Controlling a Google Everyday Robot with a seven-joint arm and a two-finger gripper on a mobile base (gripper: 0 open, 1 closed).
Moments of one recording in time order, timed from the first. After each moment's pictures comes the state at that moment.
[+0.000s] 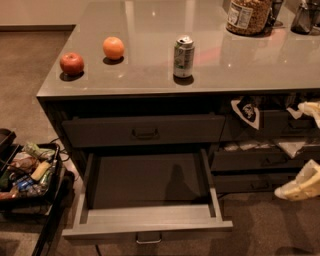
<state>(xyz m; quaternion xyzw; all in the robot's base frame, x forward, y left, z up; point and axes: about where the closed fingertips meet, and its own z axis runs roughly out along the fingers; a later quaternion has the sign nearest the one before) 0.399 -0.257 0.890 -0.54 0.75 0.00 0.39</state>
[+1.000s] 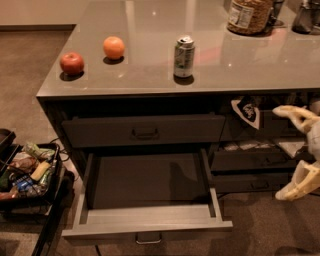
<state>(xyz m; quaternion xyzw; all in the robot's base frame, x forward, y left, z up) 0.413 -0.254 0.863 -0.63 0.69 0.04 0.36</state>
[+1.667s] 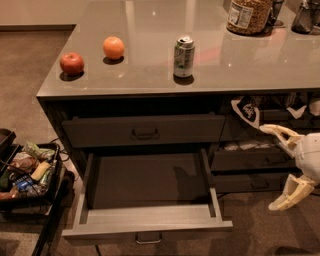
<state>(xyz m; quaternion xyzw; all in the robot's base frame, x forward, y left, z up) 0.416 -0.248 0.804 -0.66 0.64 0.11 0.37</state>
